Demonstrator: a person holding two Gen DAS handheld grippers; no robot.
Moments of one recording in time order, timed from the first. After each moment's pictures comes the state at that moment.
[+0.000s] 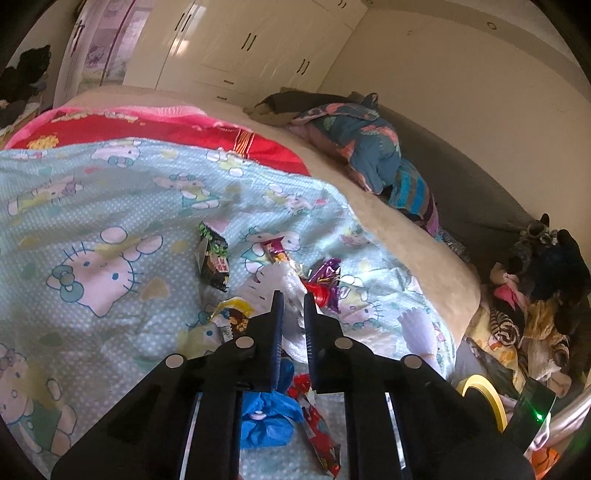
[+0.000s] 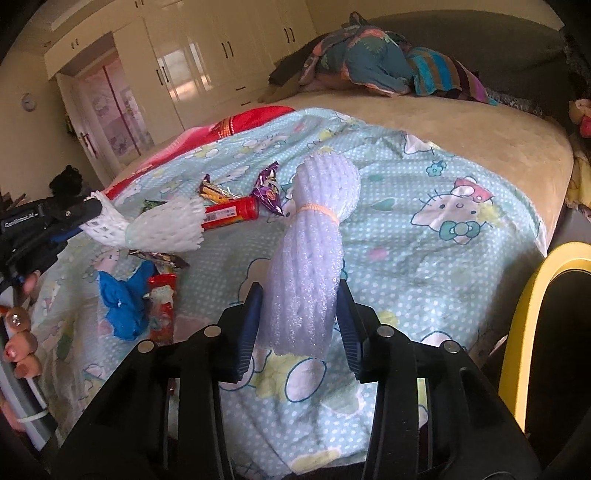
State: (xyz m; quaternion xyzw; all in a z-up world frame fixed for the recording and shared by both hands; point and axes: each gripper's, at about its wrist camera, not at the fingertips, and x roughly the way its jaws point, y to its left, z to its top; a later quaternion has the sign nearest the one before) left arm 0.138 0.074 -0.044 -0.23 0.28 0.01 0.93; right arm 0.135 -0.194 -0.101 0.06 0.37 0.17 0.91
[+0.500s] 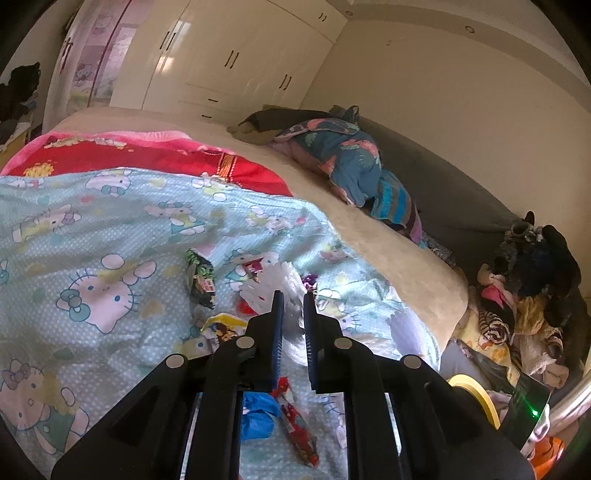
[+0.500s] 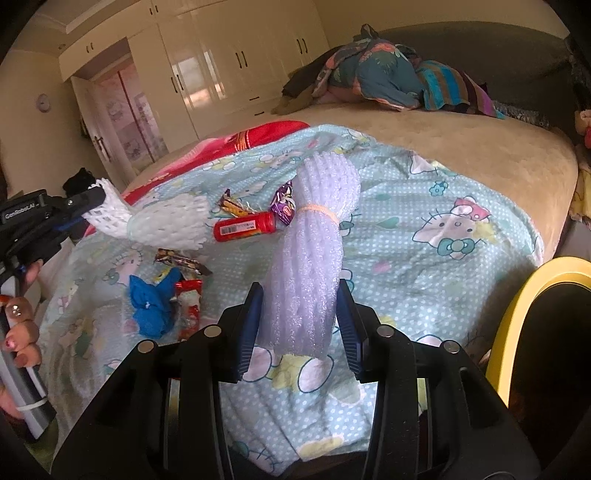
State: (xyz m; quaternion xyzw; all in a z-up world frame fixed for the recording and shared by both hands) left arm 0.116 0.066 -0.012 -0.21 0.25 -0.02 0.94; right arm 0.119 -0.202 -0.078 0.06 0.34 0.20 0.92
